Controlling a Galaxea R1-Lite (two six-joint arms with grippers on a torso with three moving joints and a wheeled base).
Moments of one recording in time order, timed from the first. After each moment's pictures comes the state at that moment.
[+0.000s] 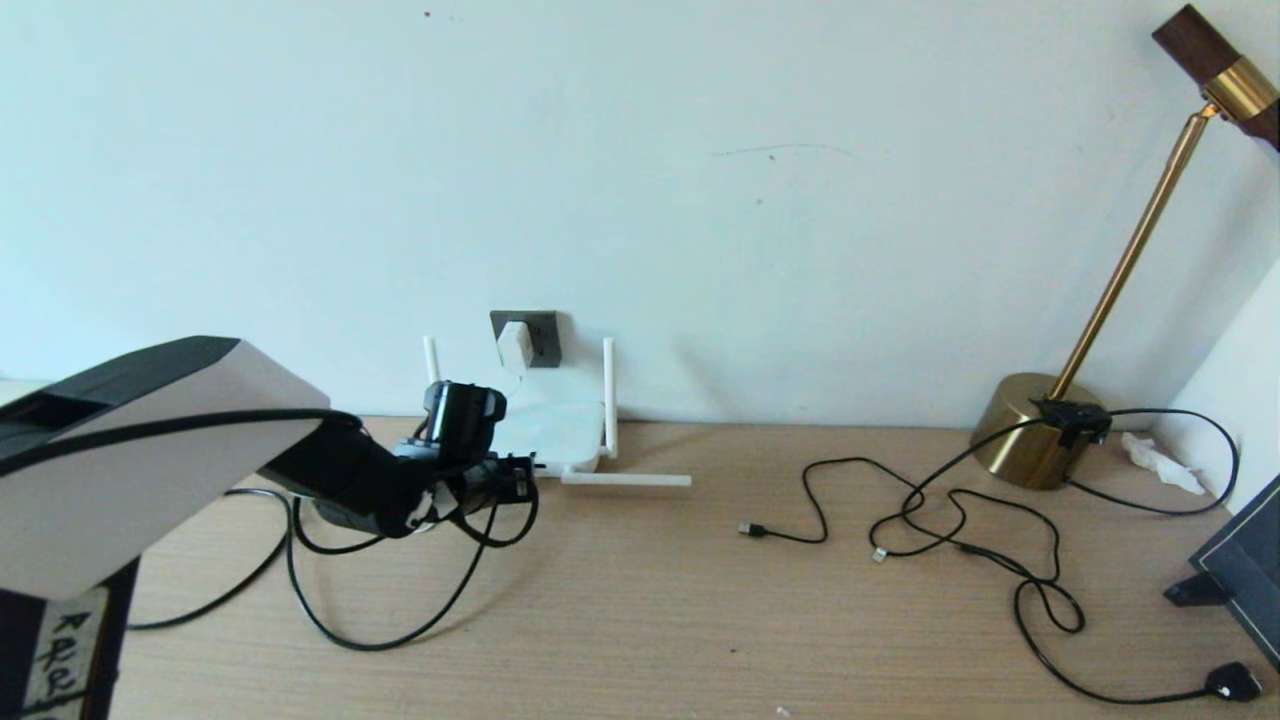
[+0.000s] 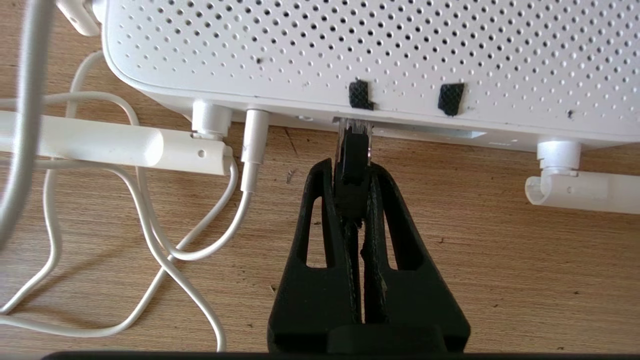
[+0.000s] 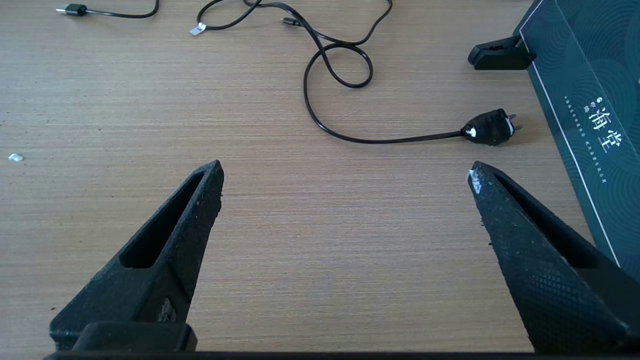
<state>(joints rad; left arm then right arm) -0.27 2.25 -1.18 -0.44 0.25 -0.19 -0.07 0.28 -0.01 0.02 -0.01 -0.01</state>
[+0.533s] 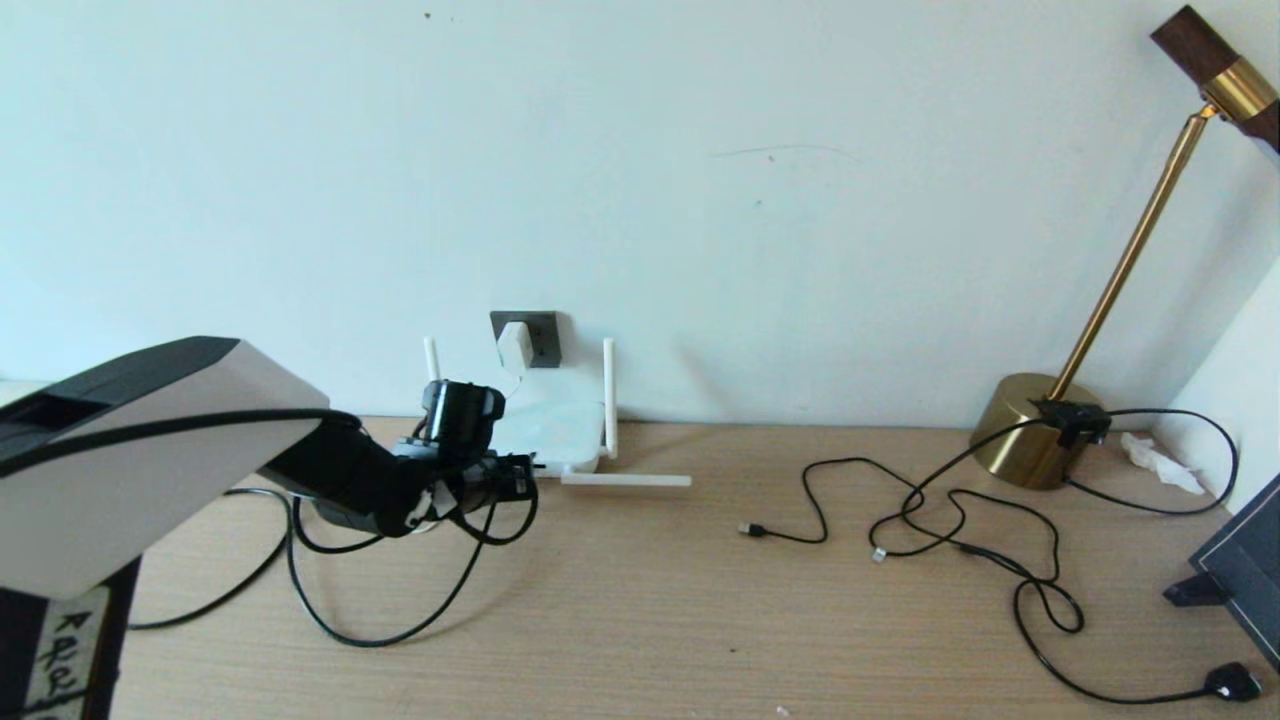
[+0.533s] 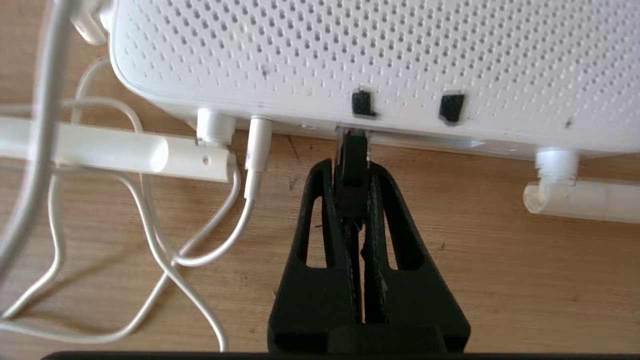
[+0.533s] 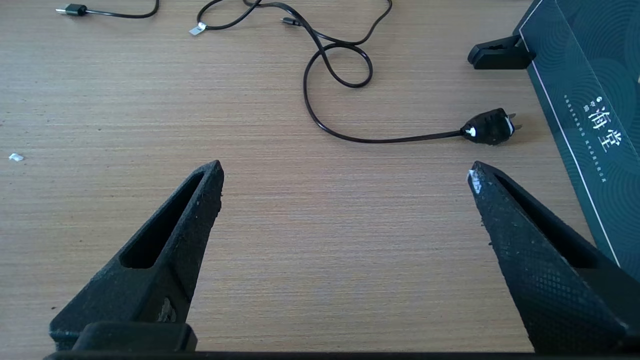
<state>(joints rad) -0.27 2.26 -1.18 -0.45 0.24 -0.19 -0.07 0.28 -0.01 0.02 -0.01 -0.01</state>
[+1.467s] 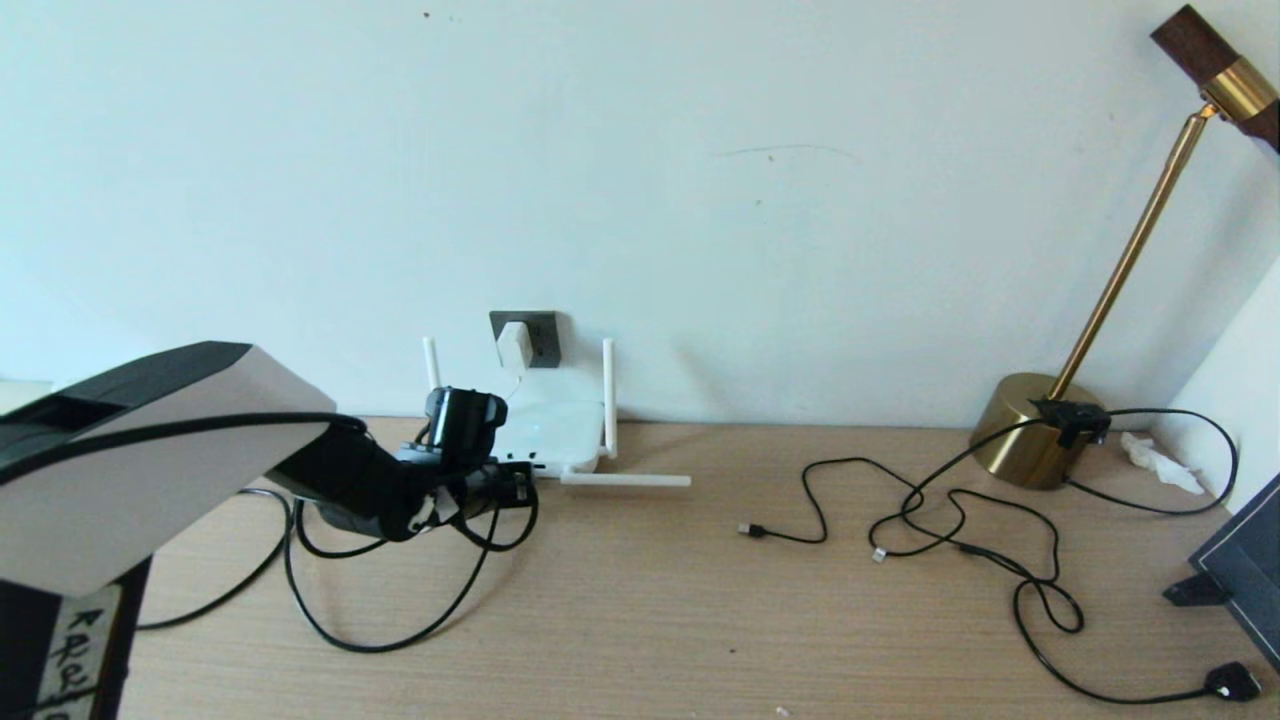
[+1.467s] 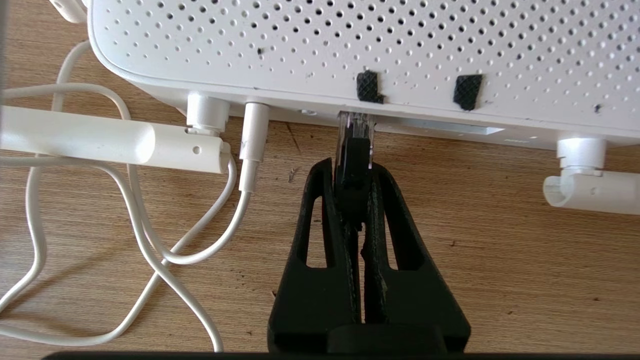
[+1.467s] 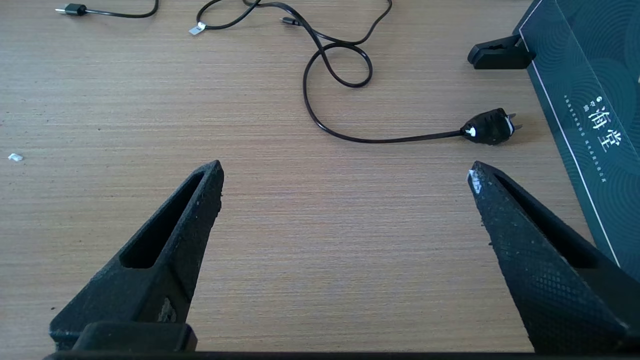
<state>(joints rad) -0.27 2.27 -1.18 -0.45 0.24 -0.19 -0.07 0.28 -0.01 0.02 -0.01 -0.01</state>
